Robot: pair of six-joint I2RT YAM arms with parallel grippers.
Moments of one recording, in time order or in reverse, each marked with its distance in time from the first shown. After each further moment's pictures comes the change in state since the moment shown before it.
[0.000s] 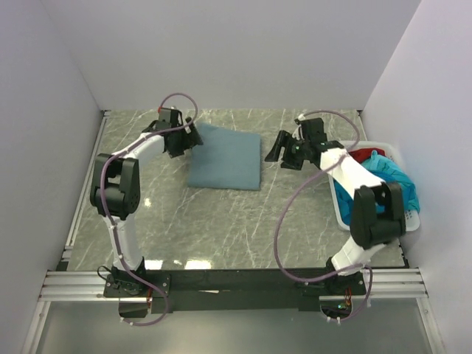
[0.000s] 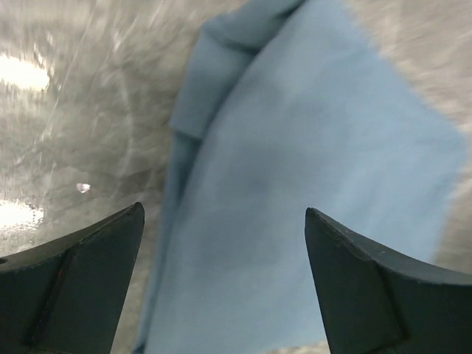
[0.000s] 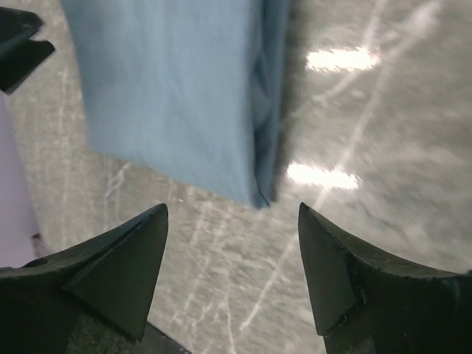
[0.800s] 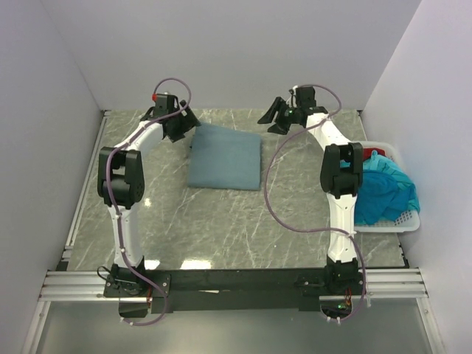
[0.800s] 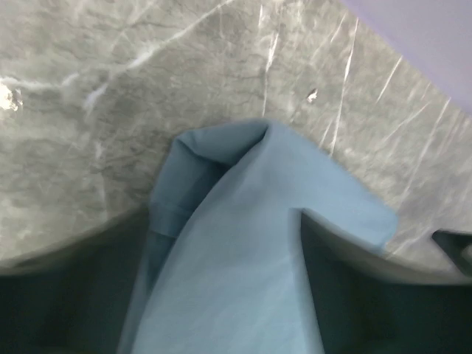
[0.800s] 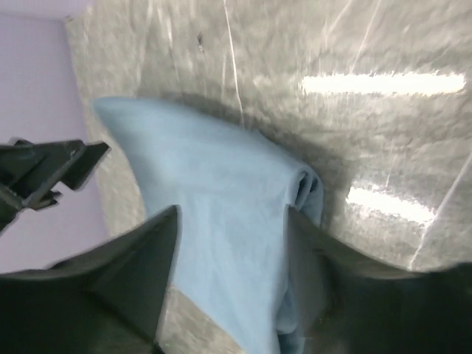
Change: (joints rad) left arm 0.039 0.177 0.268 -0.014 0.008 -0.086; right arm -0.079 0.665 0.805 -0.062 -0.187 0.124
